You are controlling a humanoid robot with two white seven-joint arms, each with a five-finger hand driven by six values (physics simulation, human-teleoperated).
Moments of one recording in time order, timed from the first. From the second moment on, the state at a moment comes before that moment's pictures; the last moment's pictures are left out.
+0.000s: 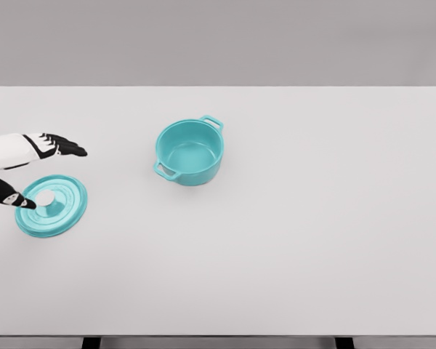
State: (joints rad) left arm -0.31 1.16 -0.38 -1.61 0.11 -0.61 -0.57; right arm -0.02 0.00 0.12 0.11 0.07 -0.28 0.38
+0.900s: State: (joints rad) left arm -0.20 1.10 -0.37 -1.53 -0.18 -0.61 -0.34; right arm -0.02 0.00 0.12 0.11 0.07 -0.28 0.38
